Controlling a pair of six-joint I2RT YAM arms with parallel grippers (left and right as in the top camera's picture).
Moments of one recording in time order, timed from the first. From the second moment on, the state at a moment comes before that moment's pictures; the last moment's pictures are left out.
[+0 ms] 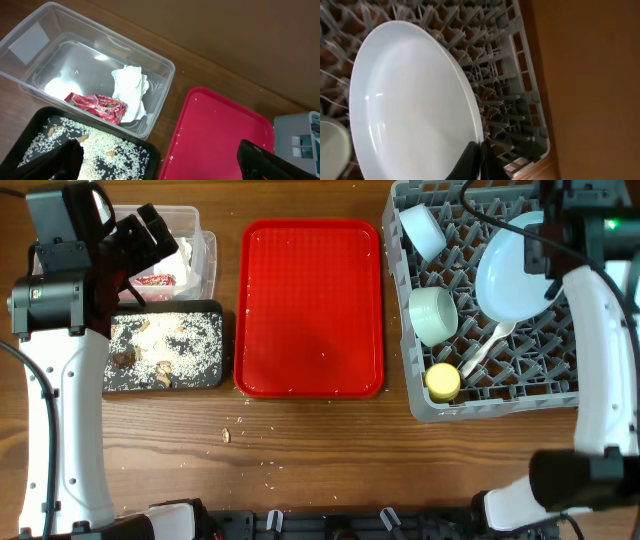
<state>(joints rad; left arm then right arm) 0.09 1.46 1.61 -0.86 -0.02 -0.37 0.01 1.72 1.92 -1.27 0.57 -0.10</state>
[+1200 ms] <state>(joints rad) 0.09 1.46 1.61 -0.86 -0.02 -0.37 0.00 1.82 1.92 -1.19 -0.01 -0.32</state>
